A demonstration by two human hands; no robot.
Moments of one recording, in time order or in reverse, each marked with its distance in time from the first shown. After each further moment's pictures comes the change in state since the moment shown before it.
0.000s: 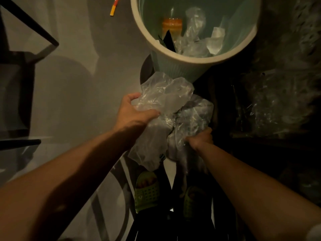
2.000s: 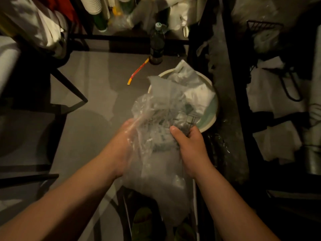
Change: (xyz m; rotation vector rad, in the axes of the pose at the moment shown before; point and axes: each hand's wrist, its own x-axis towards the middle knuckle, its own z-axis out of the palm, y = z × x) left_hand -0.119 0.187 -0.039 -0.625 -0.429 -0.035; right_hand -0.251 -0.163 -0.132 0.751 -0.238 -0.632
